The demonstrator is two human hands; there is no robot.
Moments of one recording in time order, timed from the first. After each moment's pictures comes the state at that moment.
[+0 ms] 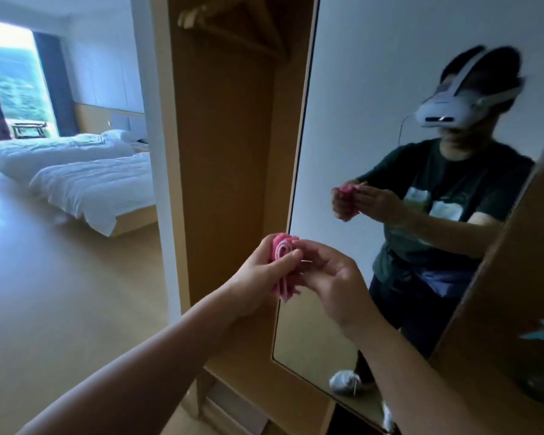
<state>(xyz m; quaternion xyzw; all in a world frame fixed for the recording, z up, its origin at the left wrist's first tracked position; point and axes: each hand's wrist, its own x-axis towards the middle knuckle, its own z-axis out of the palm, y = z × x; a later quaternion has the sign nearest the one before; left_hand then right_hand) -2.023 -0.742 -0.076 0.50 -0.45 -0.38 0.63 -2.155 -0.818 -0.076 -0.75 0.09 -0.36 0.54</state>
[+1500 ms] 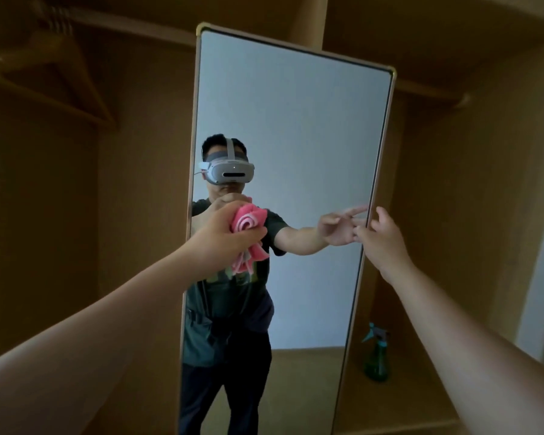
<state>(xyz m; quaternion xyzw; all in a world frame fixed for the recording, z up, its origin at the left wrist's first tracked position) -1.972 -0.855 0.089 0.37 -0.72 -0.27 0.53 -2.255 -0.919 0.085 -0.57 0.56 -0.59 0.12</state>
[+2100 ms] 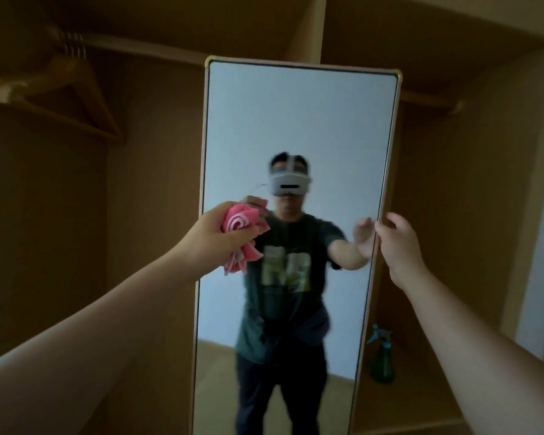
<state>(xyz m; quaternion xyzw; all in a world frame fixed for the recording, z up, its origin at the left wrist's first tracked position) -1.948 -0.838 0.097 0.34 -0.72 -0.28 0.54 -2.262 -0.895 0.088 -0.52 0.52 -0.66 0.14</state>
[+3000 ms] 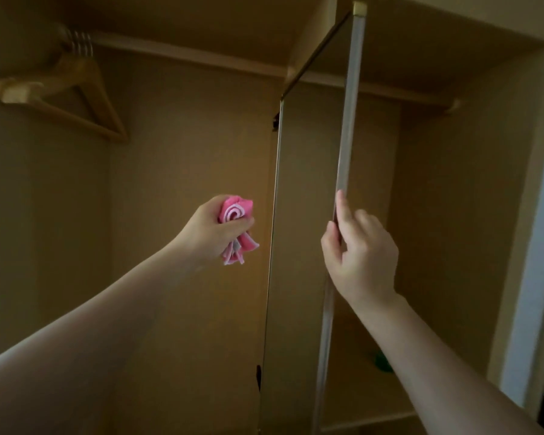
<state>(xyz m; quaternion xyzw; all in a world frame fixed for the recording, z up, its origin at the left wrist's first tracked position) -1.909 -0.839 0.100 0.35 -0.69 -0.31 0.55 -2.140 -0.816 0.067 -0.62 0.37 -0.55 -0.42</state>
